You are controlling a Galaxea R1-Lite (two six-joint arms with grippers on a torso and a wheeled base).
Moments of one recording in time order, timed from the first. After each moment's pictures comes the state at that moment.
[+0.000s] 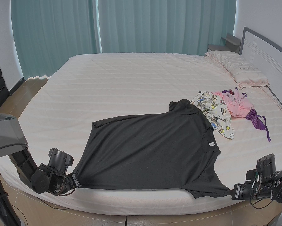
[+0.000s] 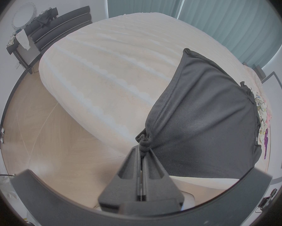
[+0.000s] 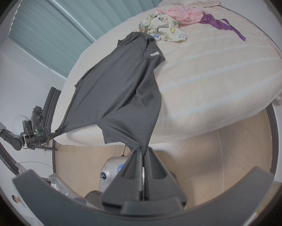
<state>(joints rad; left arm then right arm) -0.25 2.02 -0.41 -0.54 0.23 -0.74 0.21 1.76 -0.02 -0.83 0.17 0.47</state>
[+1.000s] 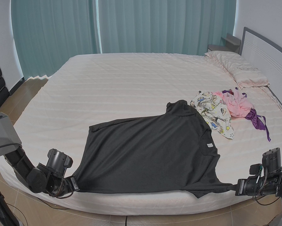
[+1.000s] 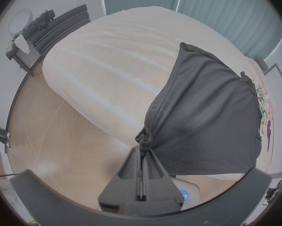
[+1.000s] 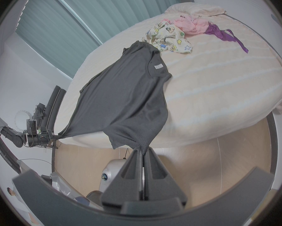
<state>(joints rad) -0.27 1.95 -0.41 -0.40 0.23 -0.73 0.21 1.61 -0.08 -0.67 0.17 0.42</state>
